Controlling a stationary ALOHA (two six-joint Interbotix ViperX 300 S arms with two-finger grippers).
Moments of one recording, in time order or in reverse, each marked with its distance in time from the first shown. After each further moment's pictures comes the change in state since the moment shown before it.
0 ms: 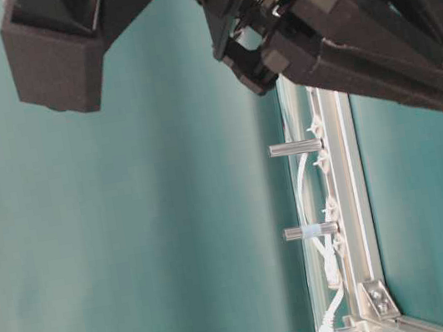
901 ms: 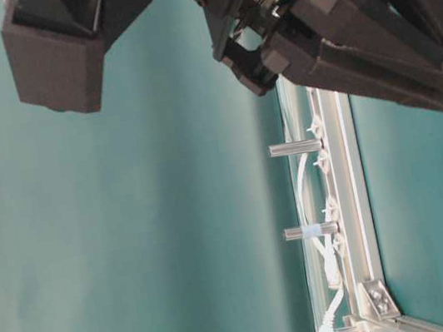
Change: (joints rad) left arm -0.021 -0.095 0.055 0.000 0.018 -0.002; right arm -0.002 0.000 0.000 -0.002 0.002 0.000
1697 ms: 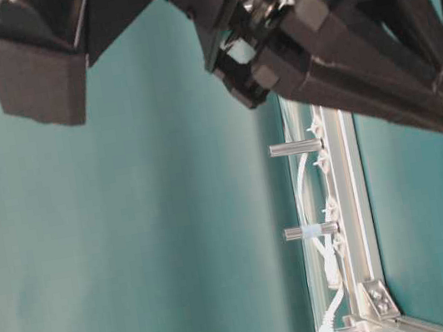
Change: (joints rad) left arm -0.002 0.000 0.000 0.000 0.012 0.003; right arm 0.002 0.011 -0.034 -0.006 -0.002 -0.002
